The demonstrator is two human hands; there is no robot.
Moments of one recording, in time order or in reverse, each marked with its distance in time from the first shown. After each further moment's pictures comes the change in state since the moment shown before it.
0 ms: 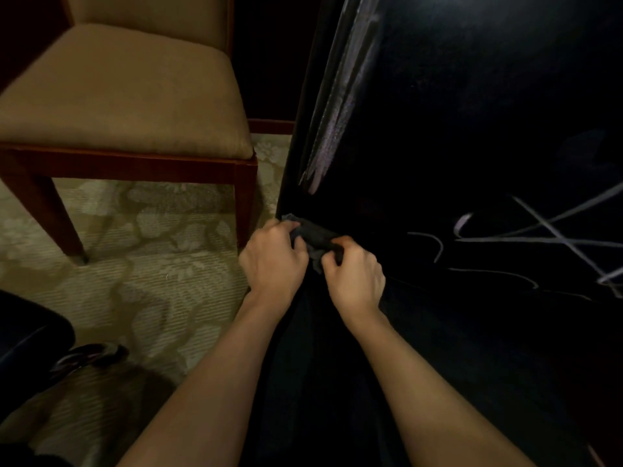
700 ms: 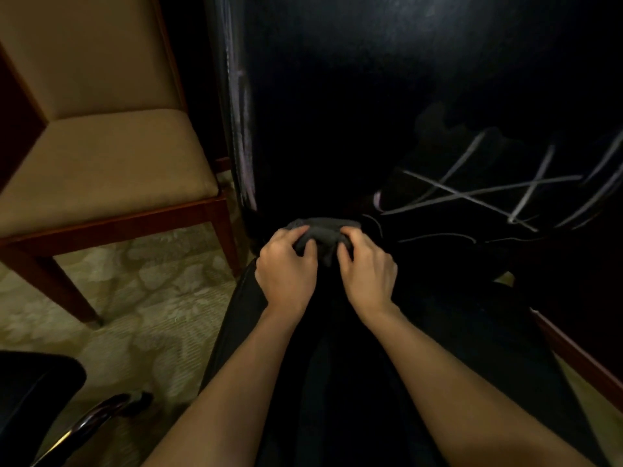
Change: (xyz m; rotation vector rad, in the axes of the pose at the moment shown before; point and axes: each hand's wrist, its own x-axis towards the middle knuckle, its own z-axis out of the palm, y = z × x) left_hand -0.045 0.070 0.000 -0.195 0.061 0.176; right_hand -0.010 0.062 -0.043 0.089 0.330 -0.061
